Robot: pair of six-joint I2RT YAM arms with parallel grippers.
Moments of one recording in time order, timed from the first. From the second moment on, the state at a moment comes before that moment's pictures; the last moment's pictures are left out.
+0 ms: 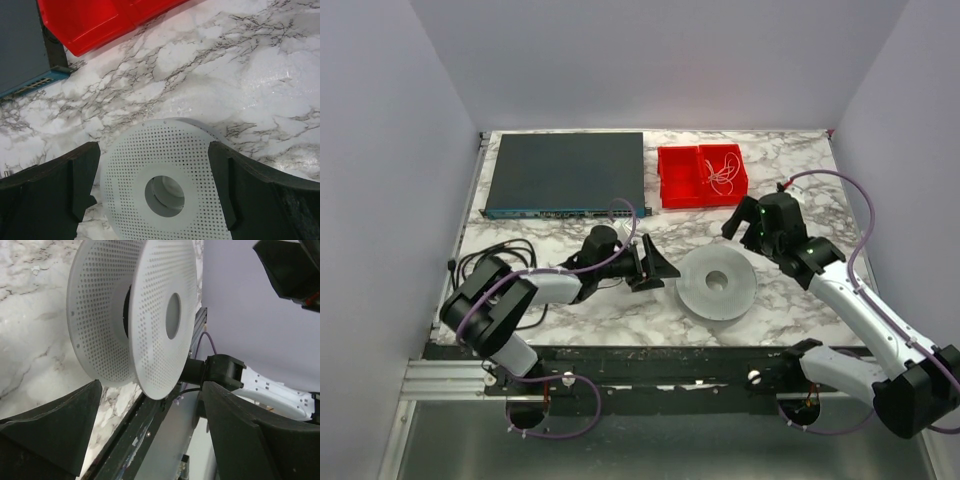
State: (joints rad) left arm -0.66 1.51 0.54 0.55 0.60 -1.12; right arm 0.44 1.06 0.88 -0.51 0.27 0.70
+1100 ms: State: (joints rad) left arm -0.76 1.77 0.70 0.73 0.63 -1.23; right arm 0.44 1.03 0.86 -0.53 0.27 0.68
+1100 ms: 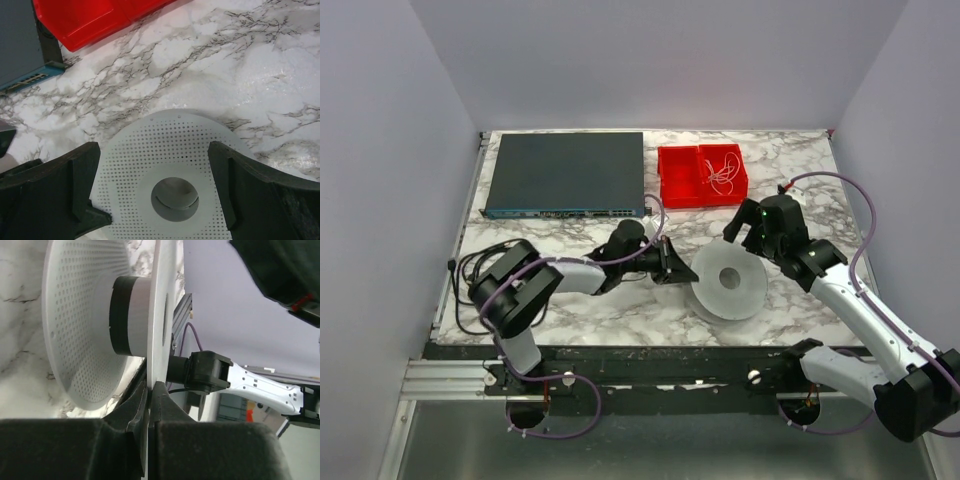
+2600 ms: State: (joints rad) left arm -0.91 1.31 1.20 -0.86 -0.49 -0.68; right arm 0.44 1.17 0.93 -0.49 0.26 0.67
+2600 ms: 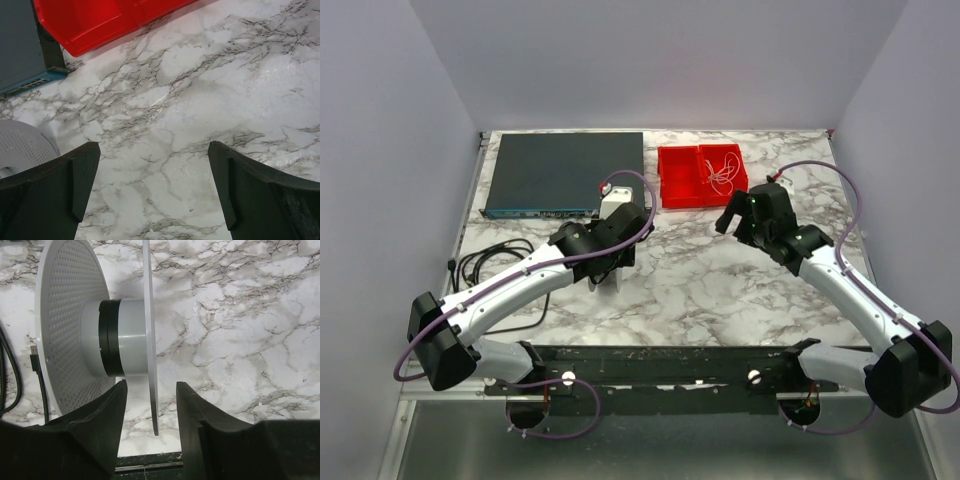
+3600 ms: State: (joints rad) left arm -0.91 1.28 1.22 -0.84 -0.49 -0.61; right arm 0.44 1.27 0.97 -0.46 0.25 0.66
